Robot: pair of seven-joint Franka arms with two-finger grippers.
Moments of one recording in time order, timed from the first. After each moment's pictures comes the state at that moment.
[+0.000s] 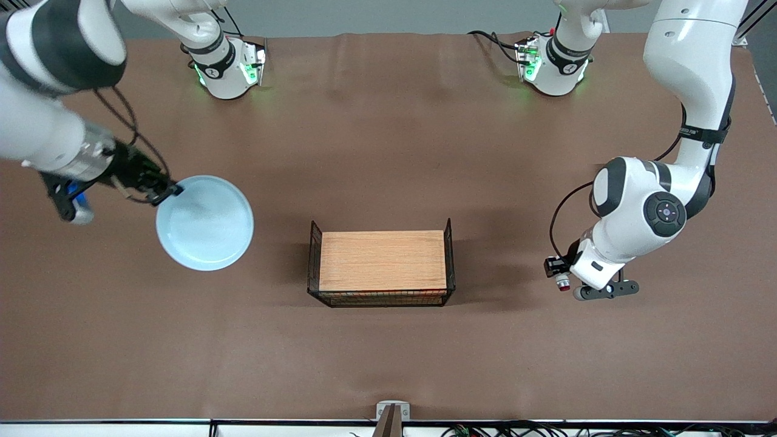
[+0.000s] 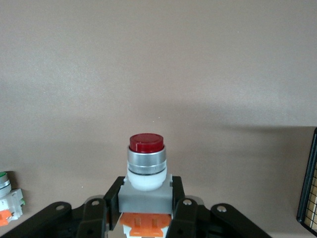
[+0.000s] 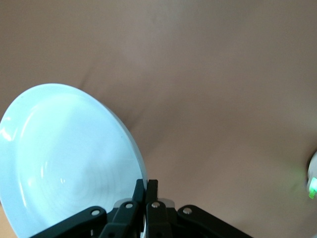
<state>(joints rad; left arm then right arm) -0.03 0.49 -0.17 -1.77 -0.02 2.33 -0.28 0.20 0.06 0.00 -1.66 0.18 1.64 1.19</state>
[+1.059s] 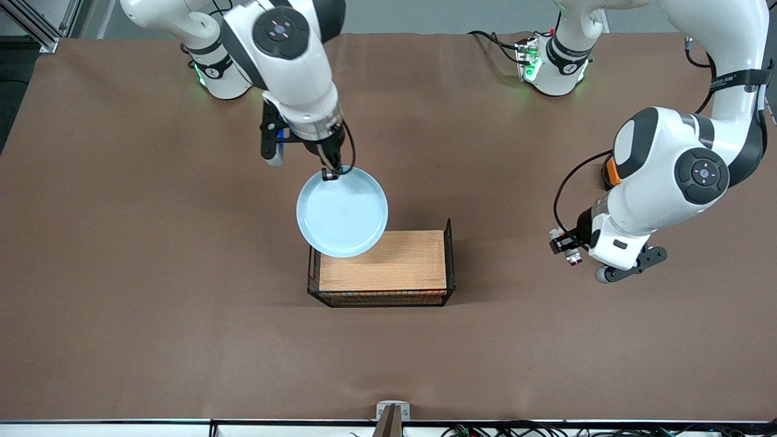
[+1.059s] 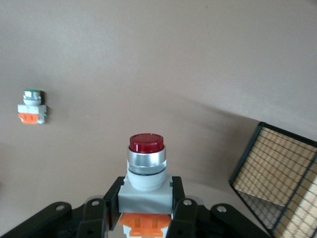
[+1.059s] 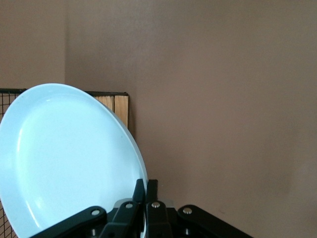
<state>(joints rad) -0.04 0.34 -0.24 -1.64 -0.02 1.98 -0.66 0.70 0.33 0.00 -1.47 0.03 1.83 2.22</state>
